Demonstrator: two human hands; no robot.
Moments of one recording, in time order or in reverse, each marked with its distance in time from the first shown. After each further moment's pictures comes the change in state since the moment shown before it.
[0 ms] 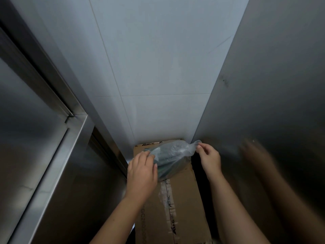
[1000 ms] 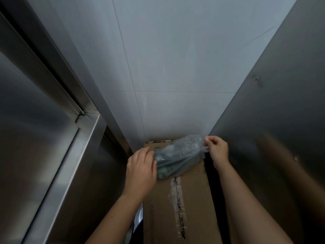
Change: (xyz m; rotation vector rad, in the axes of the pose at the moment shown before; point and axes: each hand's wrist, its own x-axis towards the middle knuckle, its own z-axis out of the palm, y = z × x) left_hand 0.023 -0.047 0.003 -0.006 -0.078 -0.091; right_hand 0.069 0.005 0.051 0.062 -0.021 0.101
